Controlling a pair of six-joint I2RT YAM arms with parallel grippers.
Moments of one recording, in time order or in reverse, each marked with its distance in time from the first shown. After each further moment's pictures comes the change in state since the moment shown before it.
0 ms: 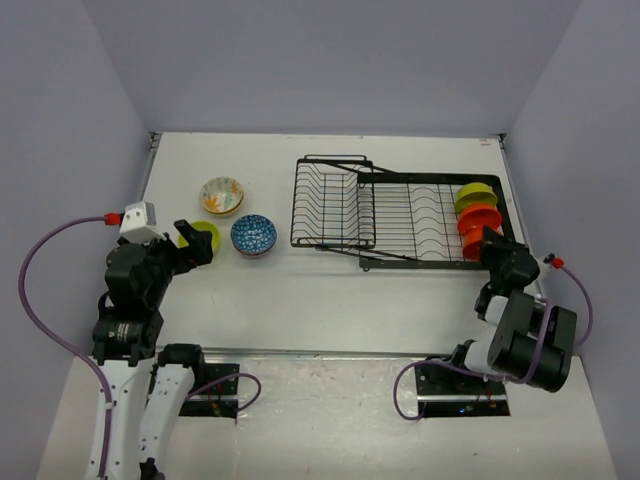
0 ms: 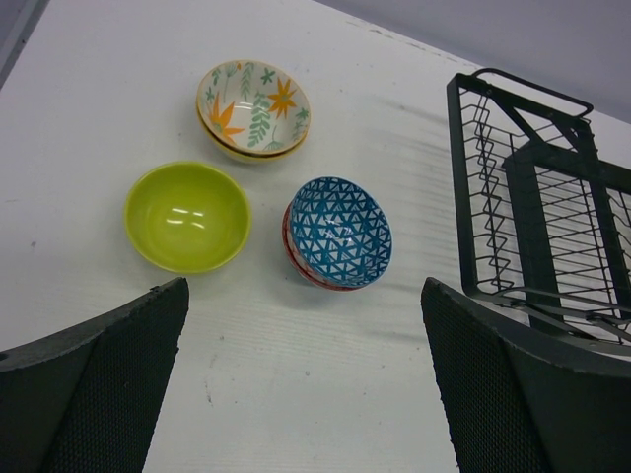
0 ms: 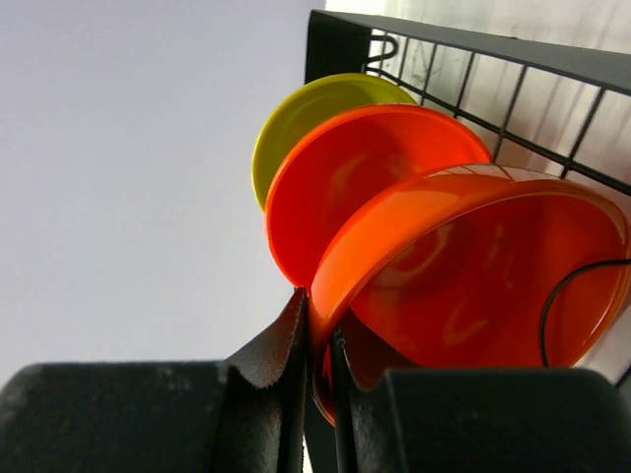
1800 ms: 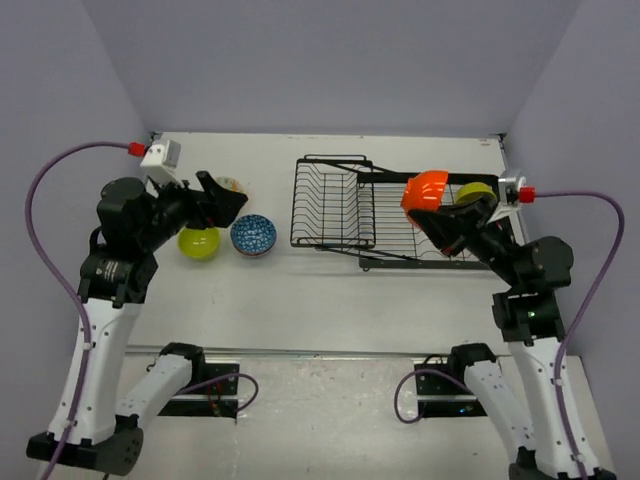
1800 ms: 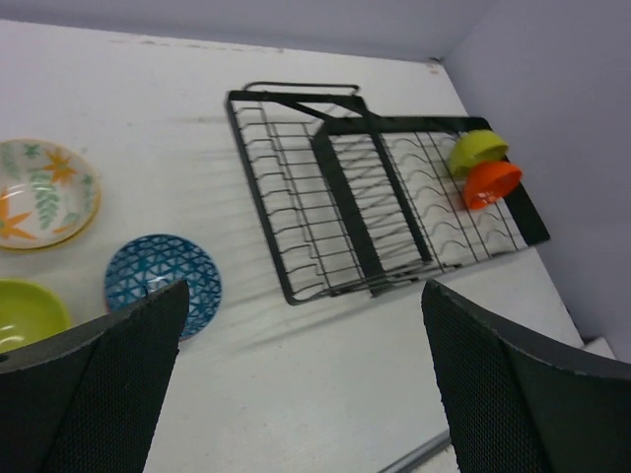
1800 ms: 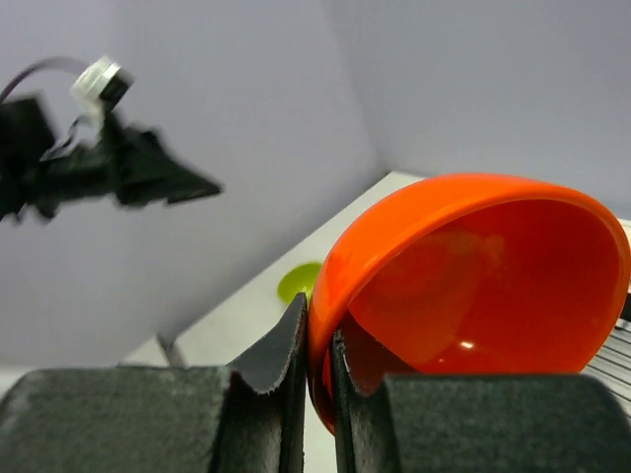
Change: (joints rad) left arm -0.062 0.341 0.380 0.014 0.344 -0.009; right arm 0.486 -0.716 0.585 -0.744 -0.583 -0.734
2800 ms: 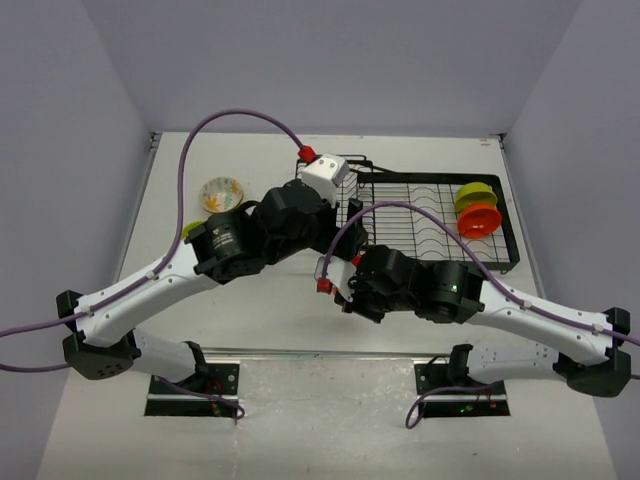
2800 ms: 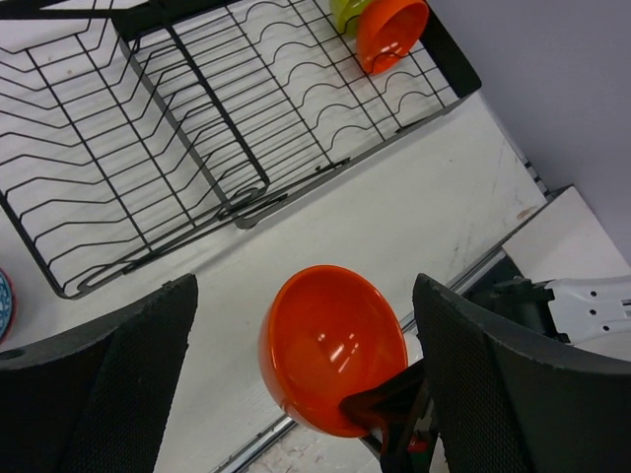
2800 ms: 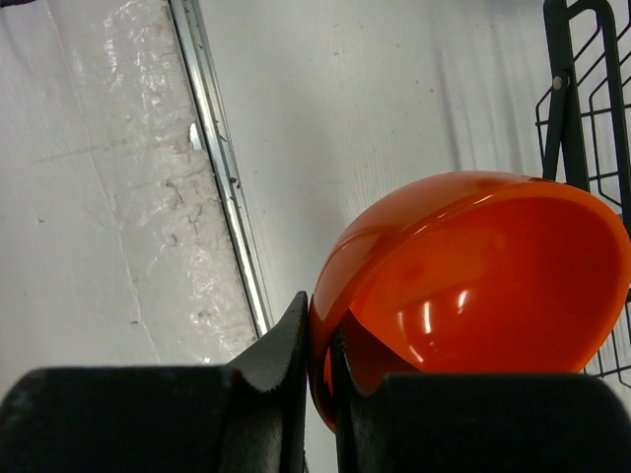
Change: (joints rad) left arm -1.039 0.550 0.475 -0.181 -0.675 -0.116; right arm 1.171 0.493 0.391 -1.029 0.719 -0.821
